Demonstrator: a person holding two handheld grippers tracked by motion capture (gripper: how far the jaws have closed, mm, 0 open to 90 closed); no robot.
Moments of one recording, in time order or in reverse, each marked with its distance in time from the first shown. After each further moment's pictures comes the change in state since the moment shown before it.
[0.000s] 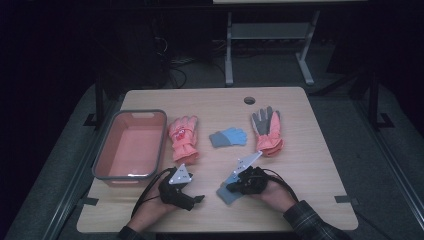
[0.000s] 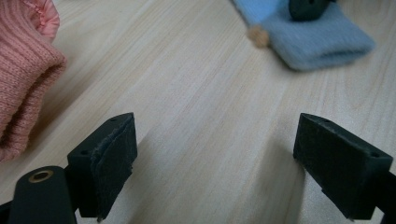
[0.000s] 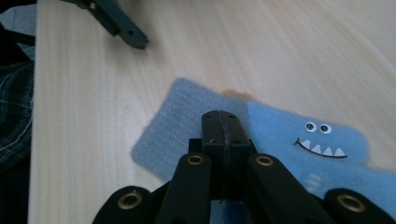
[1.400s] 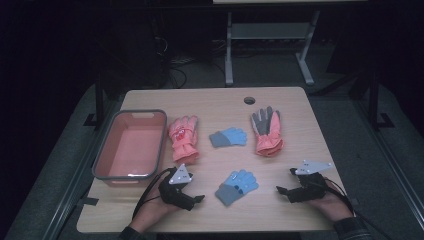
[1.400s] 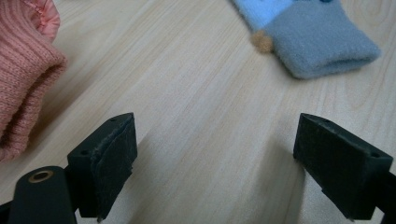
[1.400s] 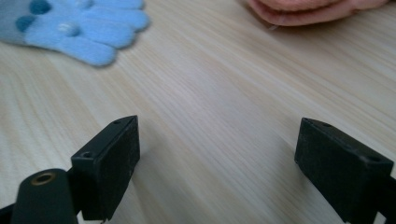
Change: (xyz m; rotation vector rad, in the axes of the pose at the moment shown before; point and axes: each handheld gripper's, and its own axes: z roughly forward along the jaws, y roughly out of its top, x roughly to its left) left arm 0.000 0.000 0.000 -0.001 0.001 -0.001; right arm -0.031 -0.130 -0.092 -0.140 -0.391 0.254
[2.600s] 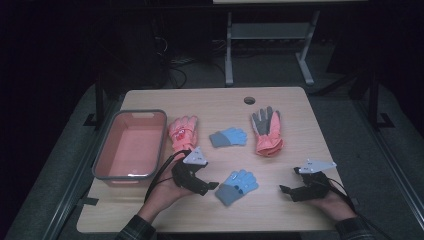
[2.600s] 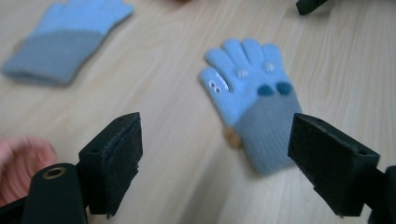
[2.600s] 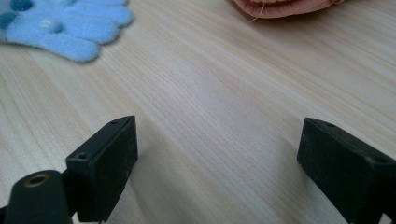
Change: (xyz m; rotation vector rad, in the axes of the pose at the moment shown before) left arm 0.005 0.080 0.002 -0.001 -0.095 0.029; right arm -0.005 -0.002 -0.003 0.009 -0.017 0.024
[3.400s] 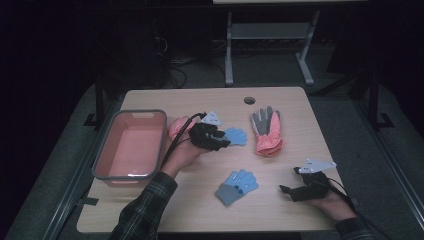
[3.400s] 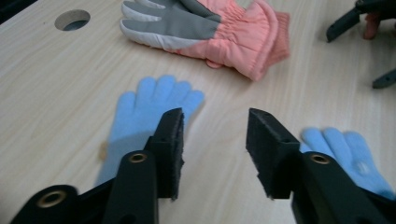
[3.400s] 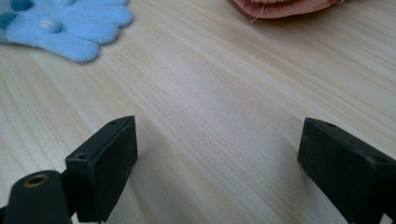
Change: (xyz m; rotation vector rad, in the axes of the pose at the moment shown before) left arm 0.073 0.077 0.036 -0.025 0.043 0.012; right arm 0.000 0.000 0.000 0.001 0.001 0.000
